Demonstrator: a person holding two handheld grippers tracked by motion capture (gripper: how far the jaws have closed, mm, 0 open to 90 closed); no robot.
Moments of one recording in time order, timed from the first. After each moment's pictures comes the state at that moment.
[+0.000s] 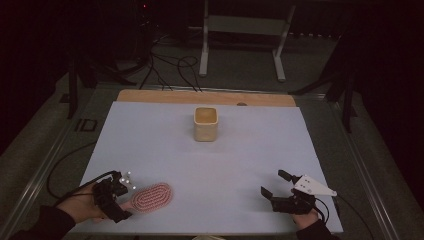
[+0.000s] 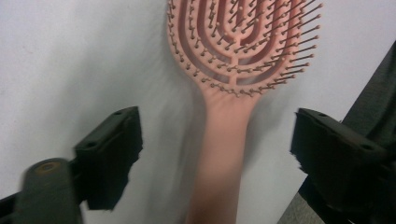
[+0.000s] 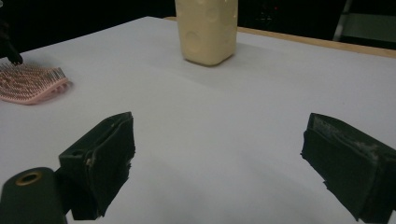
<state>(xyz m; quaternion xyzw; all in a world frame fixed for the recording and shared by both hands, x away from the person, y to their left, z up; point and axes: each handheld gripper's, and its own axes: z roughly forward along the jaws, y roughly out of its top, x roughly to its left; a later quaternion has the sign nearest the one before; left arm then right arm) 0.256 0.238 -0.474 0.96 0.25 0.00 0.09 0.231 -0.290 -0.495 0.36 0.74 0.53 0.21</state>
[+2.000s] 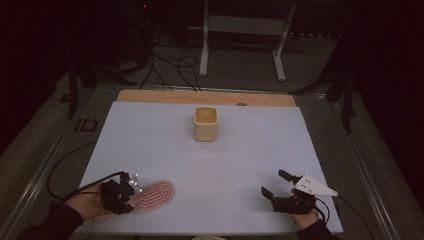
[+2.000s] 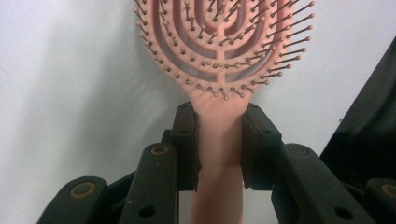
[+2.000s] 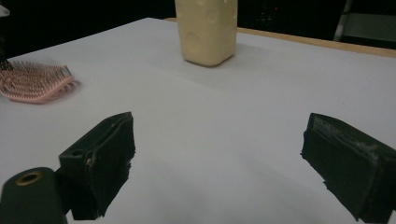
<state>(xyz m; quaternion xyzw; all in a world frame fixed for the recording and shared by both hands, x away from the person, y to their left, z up) 0.260 0.222 -0.475 0.97 0.22 -0.01 0.07 0.230 -0.291 -0.495 0.36 0.73 0.54 0.21</state>
